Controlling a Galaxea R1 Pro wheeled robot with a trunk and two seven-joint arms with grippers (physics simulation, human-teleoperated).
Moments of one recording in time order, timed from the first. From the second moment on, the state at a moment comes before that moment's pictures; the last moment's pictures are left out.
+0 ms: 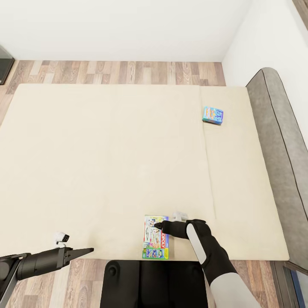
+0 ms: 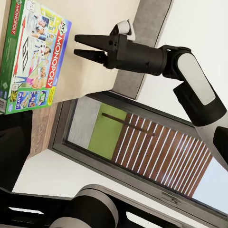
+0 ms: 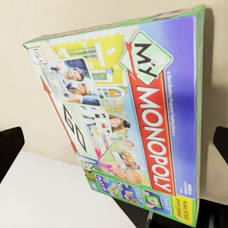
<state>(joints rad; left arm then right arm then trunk) -0.24 0.31 0.30 -1.27 0.09 0.94 -1.57 -0.57 0.17 0.05 -1.00 -0.30 0.82 0.11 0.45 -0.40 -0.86</state>
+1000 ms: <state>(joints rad) -0.24 0.30 0.30 -1.27 0.09 0.94 -1.57 -0.59 0.17 0.06 -0.84 -0.29 0.71 0.12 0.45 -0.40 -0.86</state>
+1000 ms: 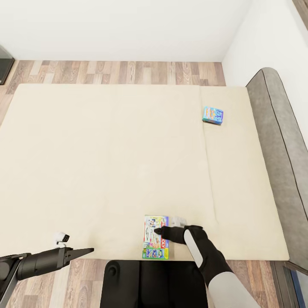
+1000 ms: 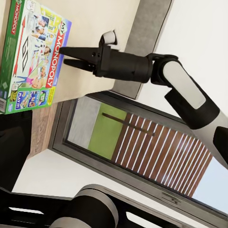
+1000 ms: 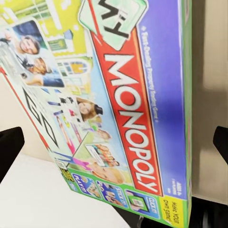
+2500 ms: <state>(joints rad) -0.24 0.29 0.30 -1.27 0.09 0.94 -1.57 -0.59 0.17 0.06 -0.79 -0.28 0.63 0.12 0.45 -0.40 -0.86</state>
